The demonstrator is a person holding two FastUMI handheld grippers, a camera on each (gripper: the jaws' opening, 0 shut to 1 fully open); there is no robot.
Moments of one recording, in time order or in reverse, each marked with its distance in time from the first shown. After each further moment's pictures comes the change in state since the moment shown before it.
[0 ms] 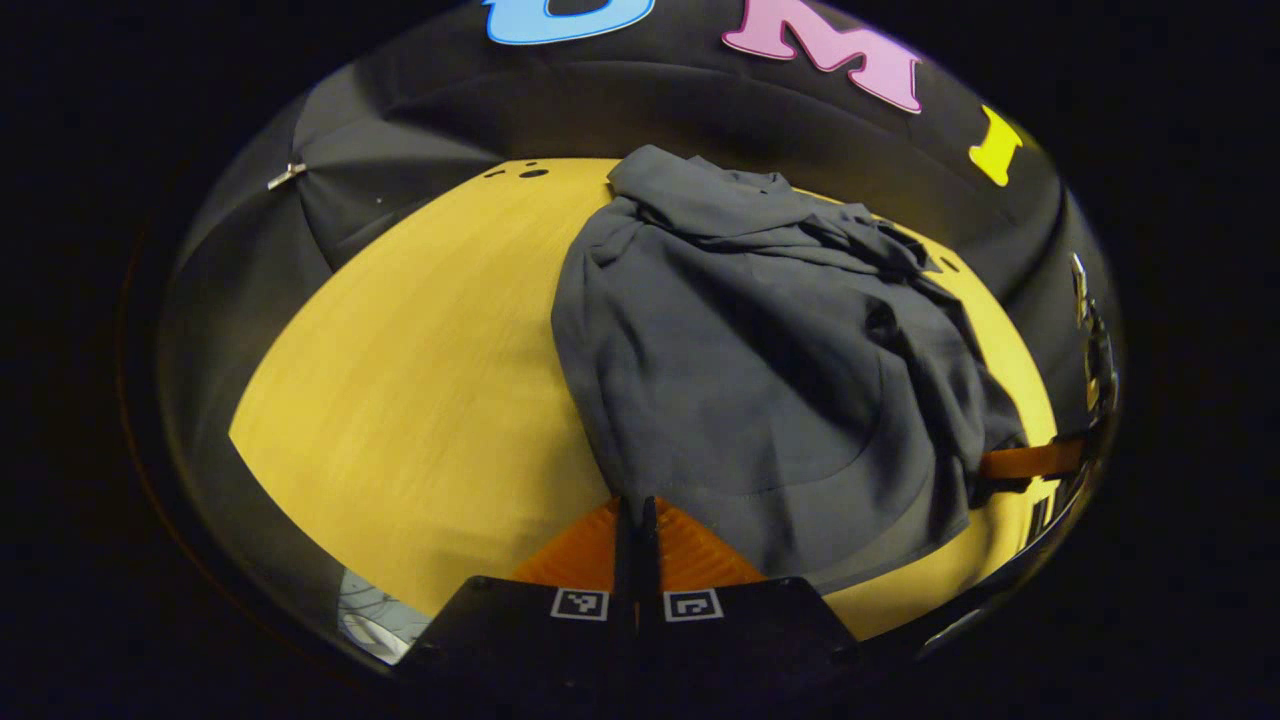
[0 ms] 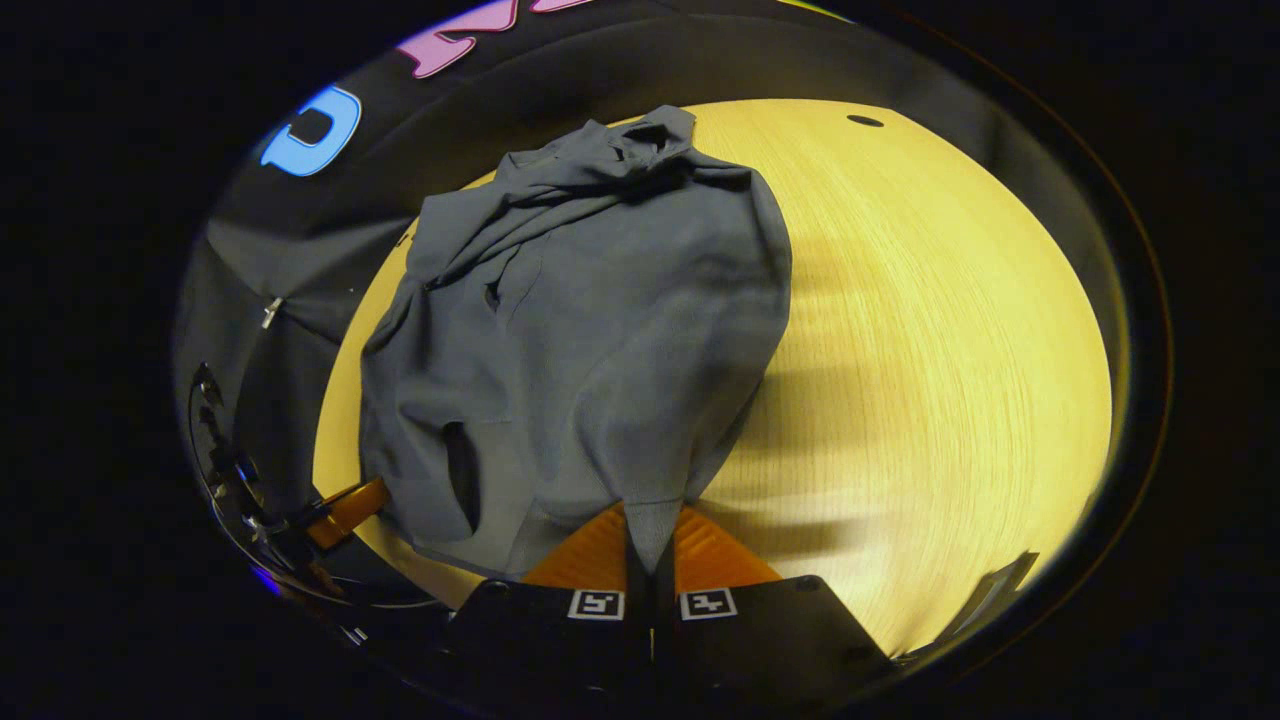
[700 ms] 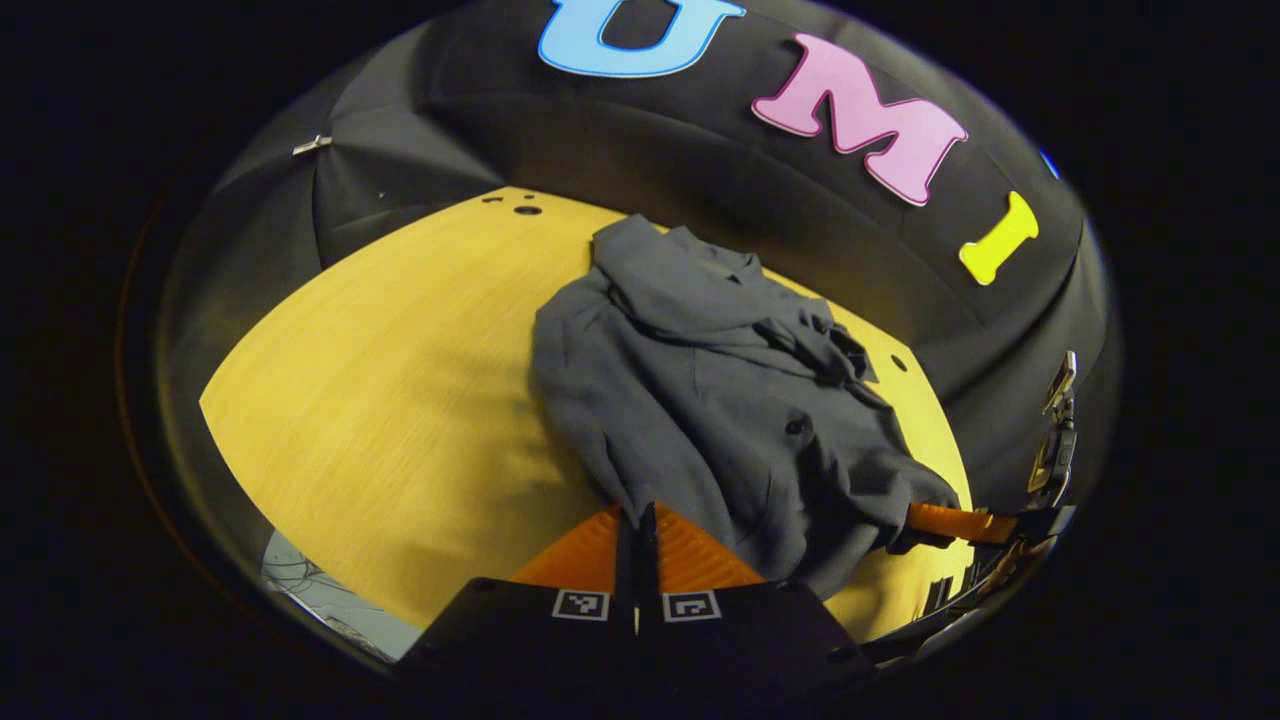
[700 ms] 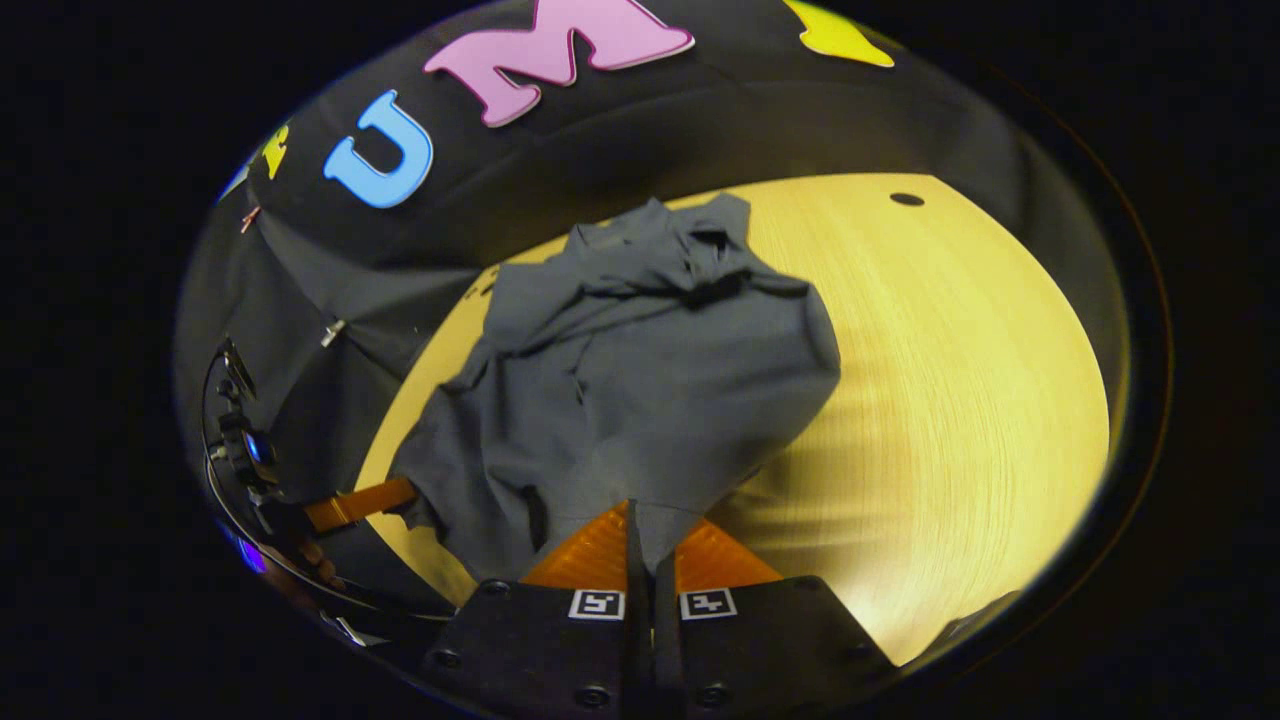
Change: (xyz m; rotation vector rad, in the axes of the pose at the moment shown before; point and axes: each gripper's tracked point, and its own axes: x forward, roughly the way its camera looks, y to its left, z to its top) left arm -0.041 -0.027 0.074 -0.144 -0.174 -0.112; right arm -0.041 0.030 0.075 -0.057 -0.249 0.147
